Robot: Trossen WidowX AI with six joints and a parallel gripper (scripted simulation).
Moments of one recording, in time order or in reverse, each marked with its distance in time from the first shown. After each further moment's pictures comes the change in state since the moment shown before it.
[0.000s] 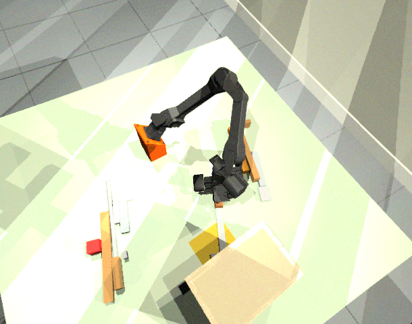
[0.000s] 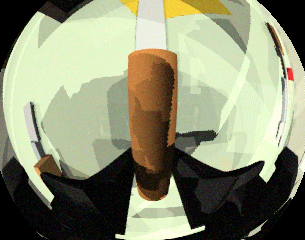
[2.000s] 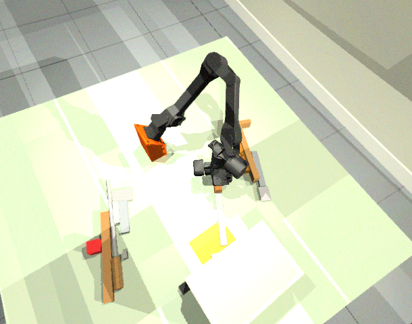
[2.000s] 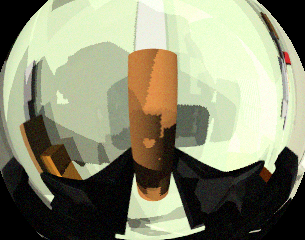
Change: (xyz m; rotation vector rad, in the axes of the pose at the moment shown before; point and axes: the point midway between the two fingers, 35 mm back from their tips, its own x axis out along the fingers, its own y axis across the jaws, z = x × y) arm 0.000 0.005 -0.062 0.000 0.002 0.000
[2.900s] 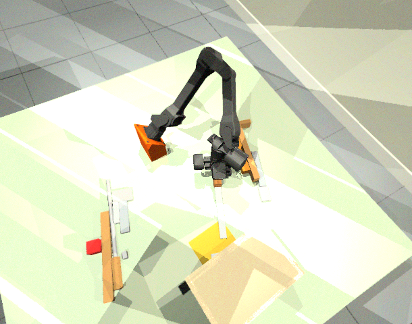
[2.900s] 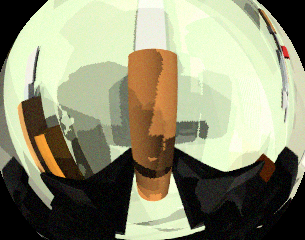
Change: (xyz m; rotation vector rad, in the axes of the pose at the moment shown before) arm -0.002 0.001 -0.024 0.000 0.007 0.000
